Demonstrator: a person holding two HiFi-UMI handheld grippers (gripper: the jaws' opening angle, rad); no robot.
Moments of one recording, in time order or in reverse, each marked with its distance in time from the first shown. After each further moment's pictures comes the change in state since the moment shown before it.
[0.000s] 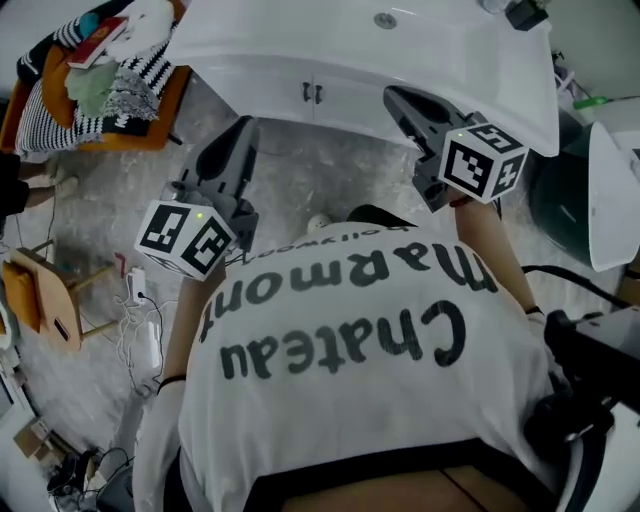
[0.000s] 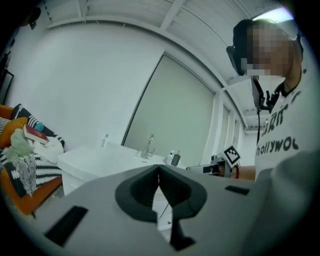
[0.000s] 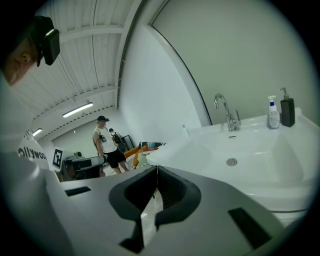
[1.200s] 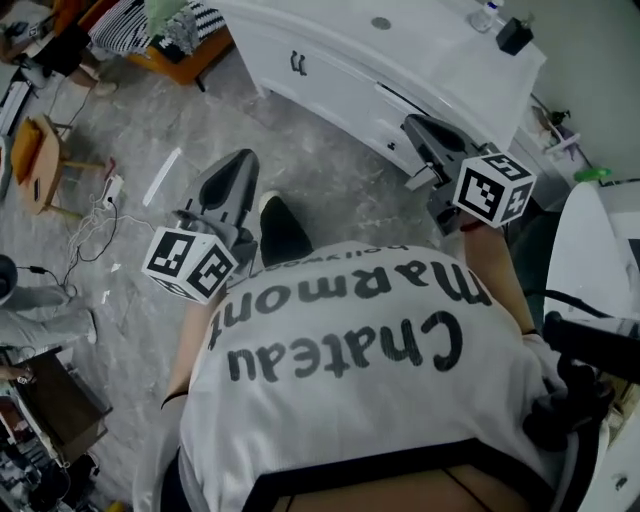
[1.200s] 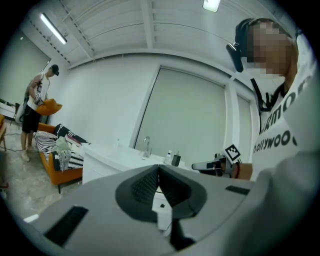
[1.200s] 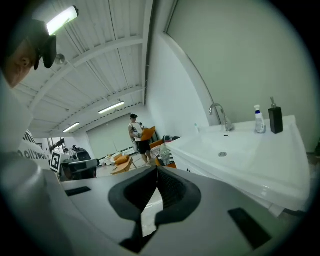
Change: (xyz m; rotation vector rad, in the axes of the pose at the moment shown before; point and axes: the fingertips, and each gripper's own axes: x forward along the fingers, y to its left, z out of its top) left arm -0.061 -0.324 -0.104 -0.009 -0.144 0.398; right arm -0.273 -0.060 -0.057 -0.136 0.080 0.310
